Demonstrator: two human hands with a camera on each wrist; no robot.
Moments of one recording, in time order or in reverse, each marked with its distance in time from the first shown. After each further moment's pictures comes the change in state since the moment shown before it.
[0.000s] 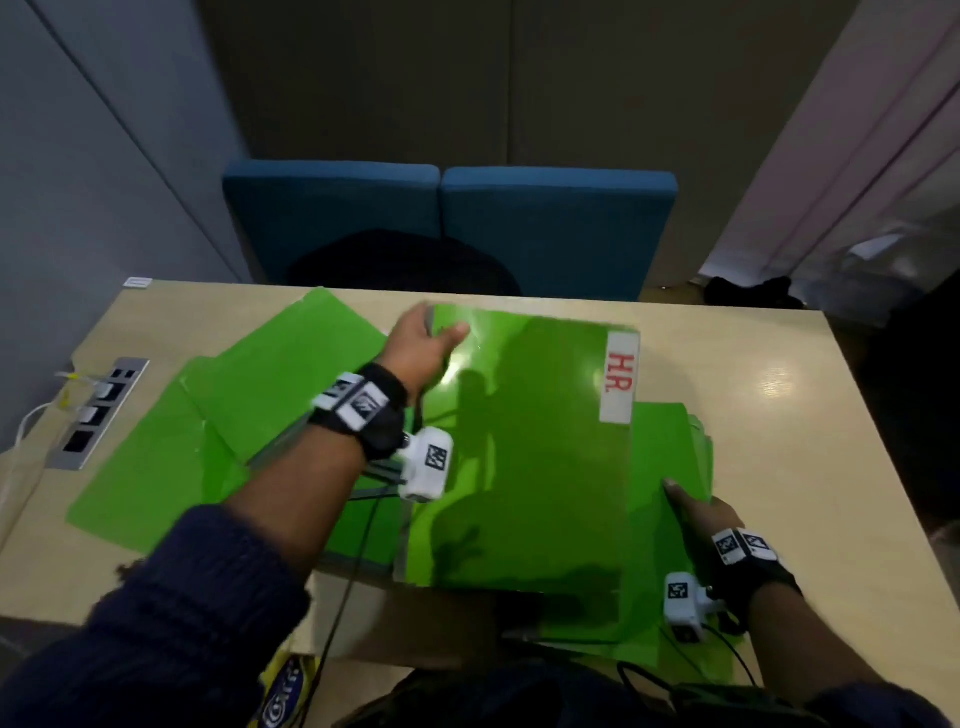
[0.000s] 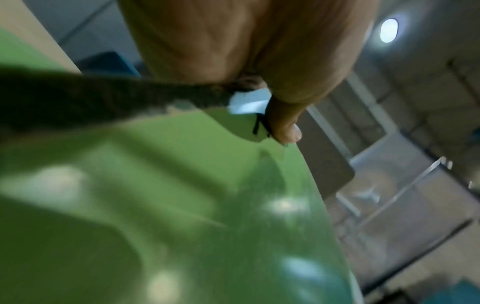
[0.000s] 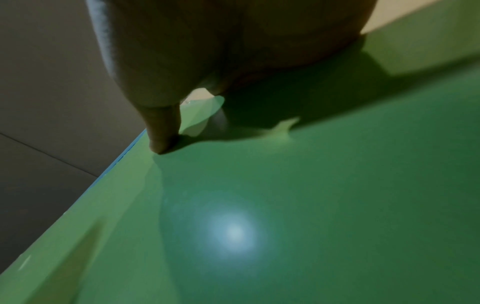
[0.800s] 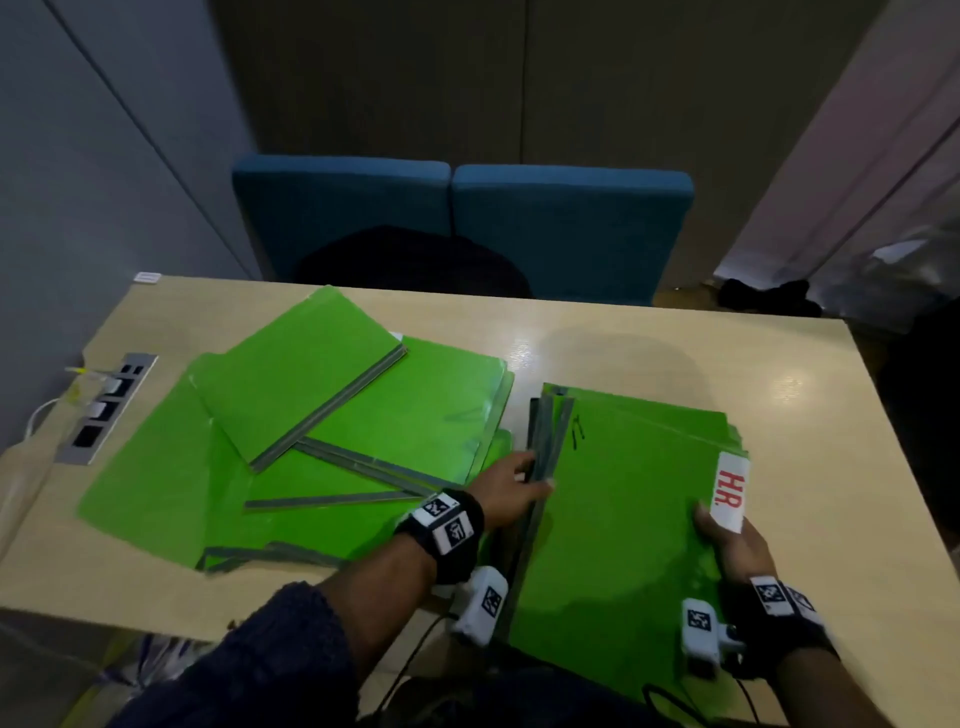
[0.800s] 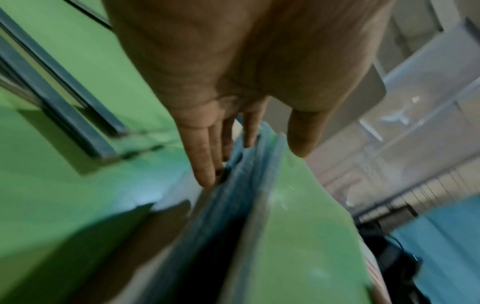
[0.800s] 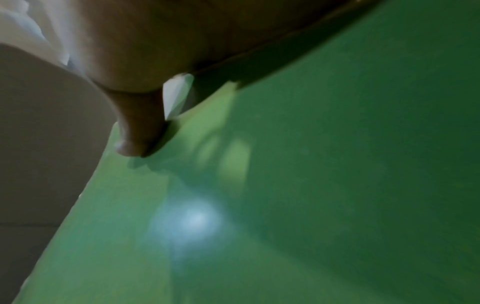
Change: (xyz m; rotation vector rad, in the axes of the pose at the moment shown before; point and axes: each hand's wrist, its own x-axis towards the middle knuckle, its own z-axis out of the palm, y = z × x) left_hand -0.071 -0.099 0.092 0.218 -0.456 -0.315; right_hand -0.019 0.016 0.000 0.533 0.020 -0.105
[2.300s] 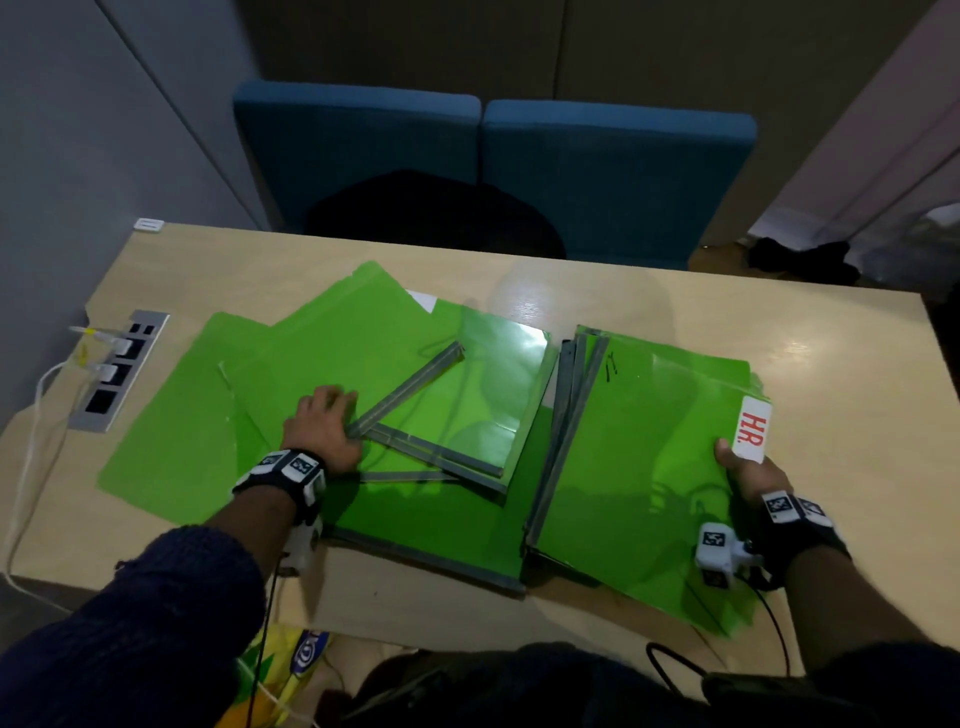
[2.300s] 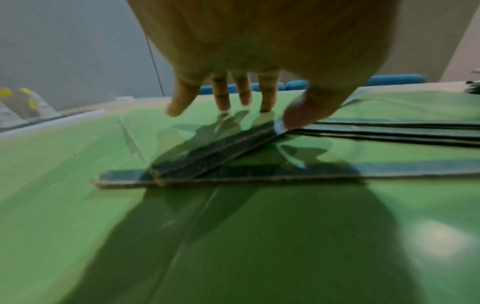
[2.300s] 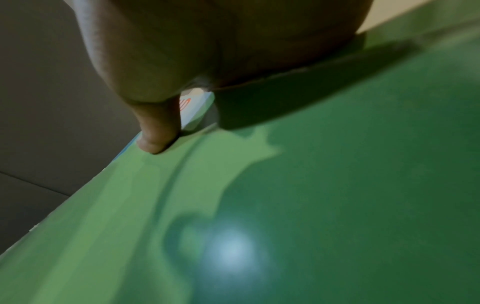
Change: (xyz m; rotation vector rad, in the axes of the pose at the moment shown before) left_hand -0.014 -0.160 -0.225 0.847 0.421 -0.255; right_hand 0.043 -0.047 0.058 -0.430 0.098 0.112
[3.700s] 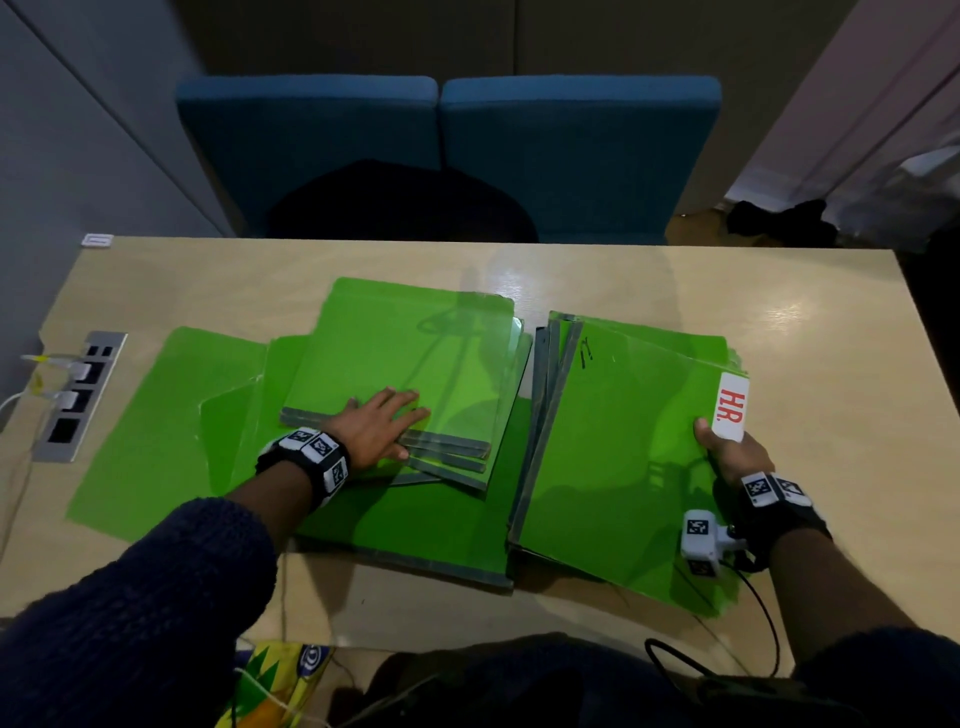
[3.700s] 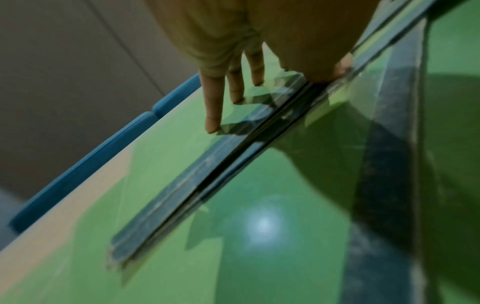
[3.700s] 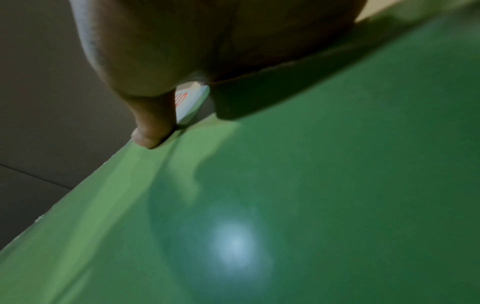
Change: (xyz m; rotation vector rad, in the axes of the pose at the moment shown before) left_hand 0.016 0.077 -0.010 0.529 -0.298 0.592; right_hand 0.006 0.009 0.001 0.043 -0.004 -0.018
